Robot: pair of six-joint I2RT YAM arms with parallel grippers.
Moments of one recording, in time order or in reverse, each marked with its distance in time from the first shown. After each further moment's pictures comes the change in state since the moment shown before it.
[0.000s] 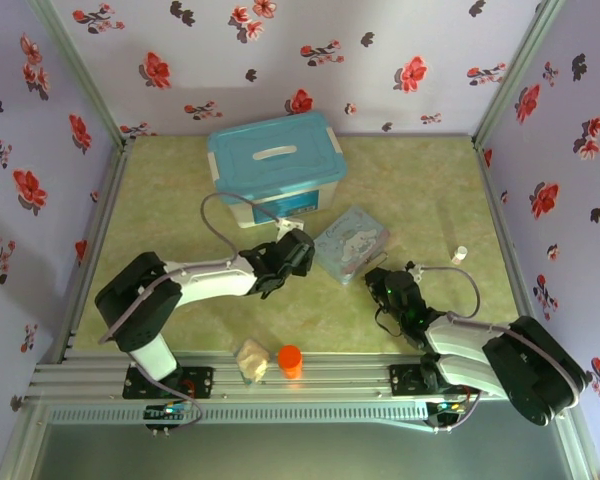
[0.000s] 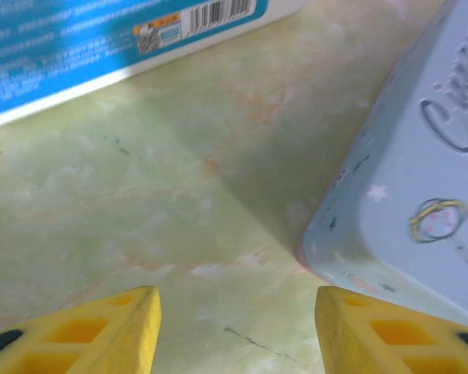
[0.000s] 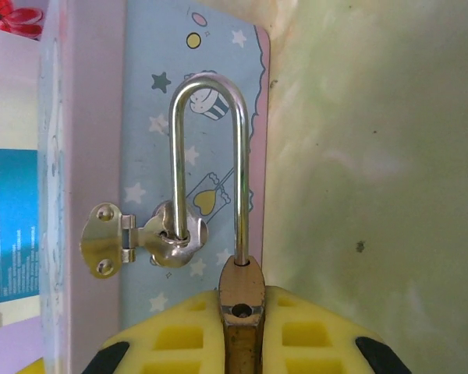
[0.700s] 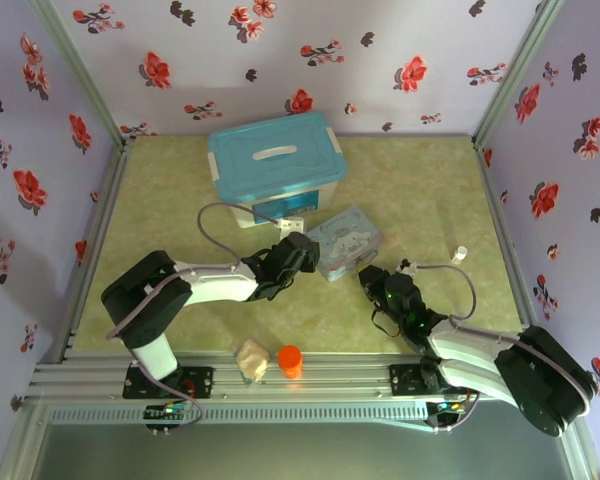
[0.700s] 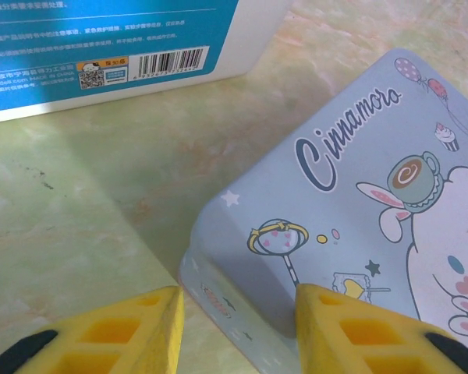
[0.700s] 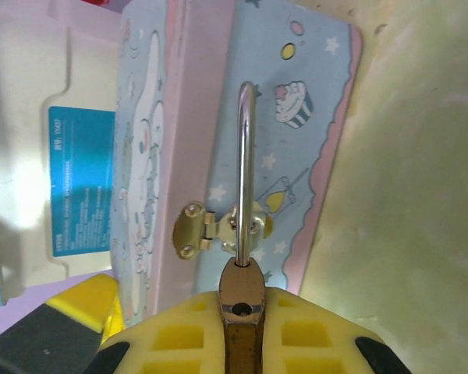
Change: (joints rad) left arm 0.005 0.046 -0.103 0.332 0.026 -0.133; right arm 0.065 -0.089 -0.004 0.016 -0.011 0.010
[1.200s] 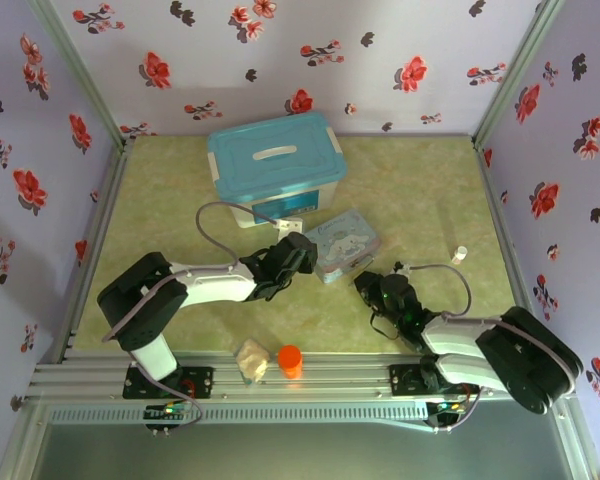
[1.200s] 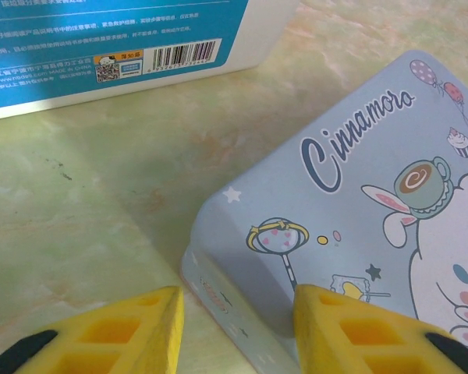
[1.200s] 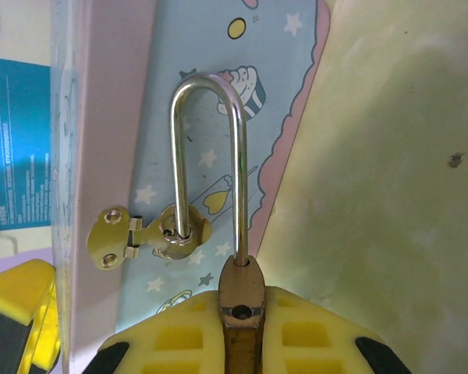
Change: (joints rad) left arm -0.001 -0.023 0.001 -0.055 -0.007 0.000; right arm 0.000 0.162 -0.009 0.113 -0.071 -0.031
